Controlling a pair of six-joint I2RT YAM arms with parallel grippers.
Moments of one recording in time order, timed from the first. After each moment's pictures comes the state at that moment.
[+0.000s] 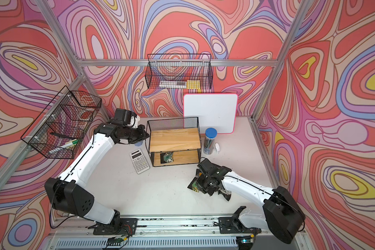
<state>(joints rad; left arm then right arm) -0.23 1.54 1.54 -0.90 0.30 -0.53 0.68 1.26 0.68 -0.66 -0.21 1.37</state>
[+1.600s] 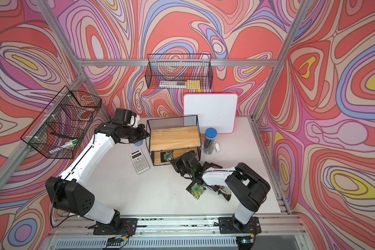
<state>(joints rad) -0.22 1.55 1.54 -0.87 0.30 -0.56 0.80 1.70 0.74 0.50 -0.08 1.58</state>
